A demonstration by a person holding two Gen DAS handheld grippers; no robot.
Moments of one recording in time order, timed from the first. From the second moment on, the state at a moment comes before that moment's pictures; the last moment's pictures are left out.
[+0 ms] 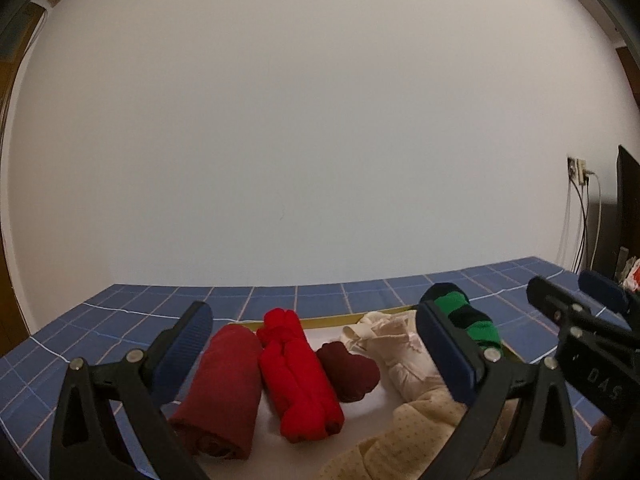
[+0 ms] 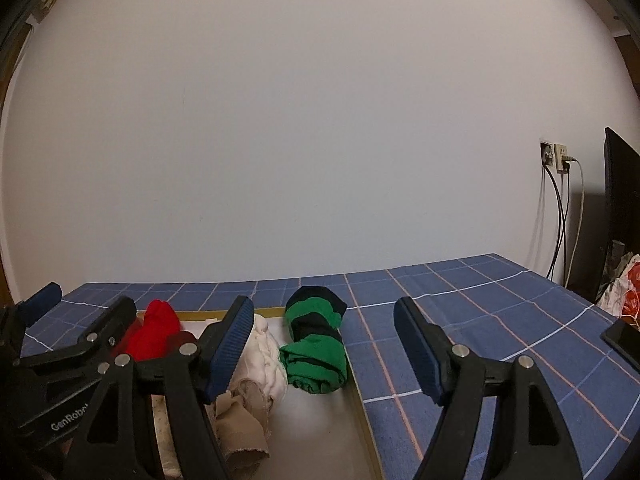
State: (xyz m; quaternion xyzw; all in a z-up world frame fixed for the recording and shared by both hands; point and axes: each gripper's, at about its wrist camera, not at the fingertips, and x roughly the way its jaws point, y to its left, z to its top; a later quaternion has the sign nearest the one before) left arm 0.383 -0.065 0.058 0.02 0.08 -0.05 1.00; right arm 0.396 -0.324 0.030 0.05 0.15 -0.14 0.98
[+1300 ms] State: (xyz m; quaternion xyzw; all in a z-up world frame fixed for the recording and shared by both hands) left arm 0.247 -0.019 0.014 -0.01 0.22 -0.07 0.97; right arm 0.257 -0.281 0.024 0.05 0.22 -0.10 0.97
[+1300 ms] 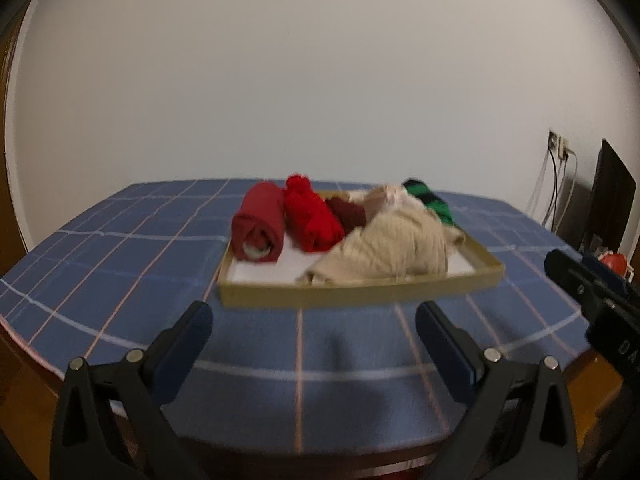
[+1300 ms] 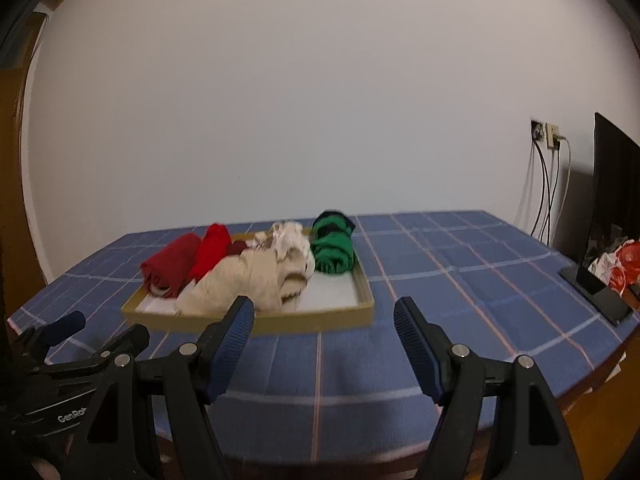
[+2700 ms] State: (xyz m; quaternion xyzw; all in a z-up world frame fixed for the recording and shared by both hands) left arm 0.170 0.034 -0.085 0.08 0.44 -0.08 0.89; right arm 0.135 -0.260 -0.059 0.07 0.51 0.05 0.86
